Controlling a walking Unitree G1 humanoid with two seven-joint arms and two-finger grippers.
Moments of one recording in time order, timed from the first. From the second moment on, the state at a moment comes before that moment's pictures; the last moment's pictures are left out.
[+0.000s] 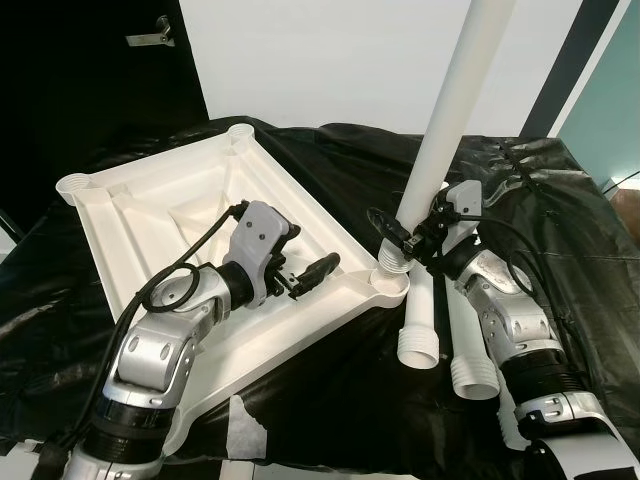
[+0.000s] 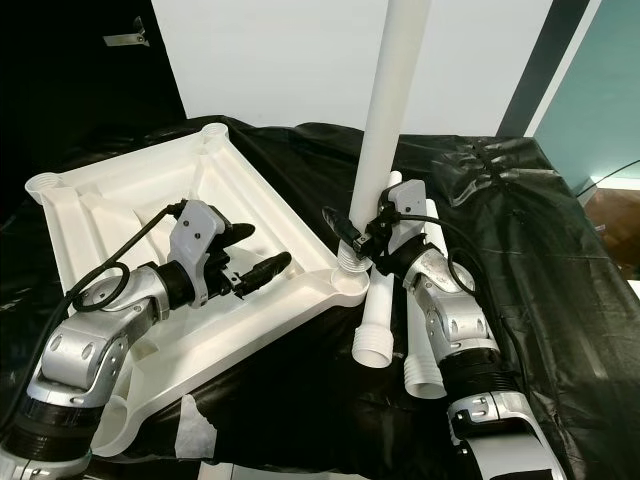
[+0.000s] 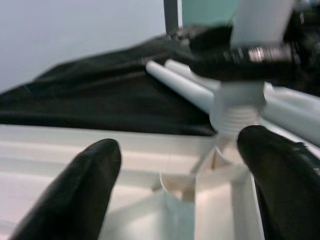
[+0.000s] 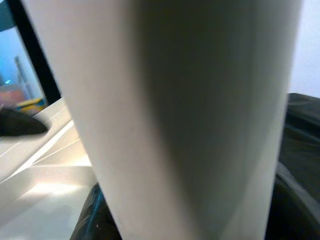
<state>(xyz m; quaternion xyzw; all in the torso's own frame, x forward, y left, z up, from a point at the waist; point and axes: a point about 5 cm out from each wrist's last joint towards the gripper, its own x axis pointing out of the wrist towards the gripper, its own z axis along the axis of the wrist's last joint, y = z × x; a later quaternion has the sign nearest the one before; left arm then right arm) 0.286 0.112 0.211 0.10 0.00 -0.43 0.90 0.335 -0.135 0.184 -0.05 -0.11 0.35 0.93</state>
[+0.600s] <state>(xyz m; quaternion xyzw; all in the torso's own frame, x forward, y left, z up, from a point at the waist) 0.278 0.076 0.273 -0.04 -0.12 -0.53 0.84 0.329 -0.132 0.171 -0.11 -0.05 0.44 0.89</state>
